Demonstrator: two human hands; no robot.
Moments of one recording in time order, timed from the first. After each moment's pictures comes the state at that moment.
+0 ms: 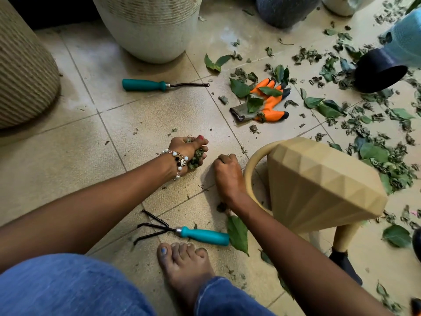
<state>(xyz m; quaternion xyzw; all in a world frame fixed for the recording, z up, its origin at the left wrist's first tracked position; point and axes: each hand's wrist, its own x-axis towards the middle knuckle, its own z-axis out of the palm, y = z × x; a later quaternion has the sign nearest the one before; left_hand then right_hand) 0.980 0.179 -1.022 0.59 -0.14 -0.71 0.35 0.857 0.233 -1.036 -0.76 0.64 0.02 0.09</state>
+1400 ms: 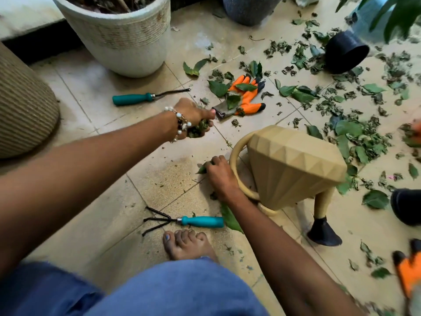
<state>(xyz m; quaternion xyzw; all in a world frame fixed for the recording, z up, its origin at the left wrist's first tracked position) 0.960 0.131 -0.909 0.61 -0.38 -0.67 0.19 0.845 0.256 -1.023 -0.74 0.65 0.05 0.18</state>
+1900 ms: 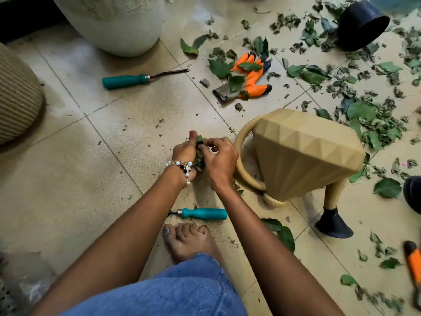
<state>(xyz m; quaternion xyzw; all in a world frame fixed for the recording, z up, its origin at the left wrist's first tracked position) 0.951 0.218 -1.018 0.65 -0.10 -0.68 0.32 0.875 0.253 -1.012 -0.46 0.76 -0.37 0.27</state>
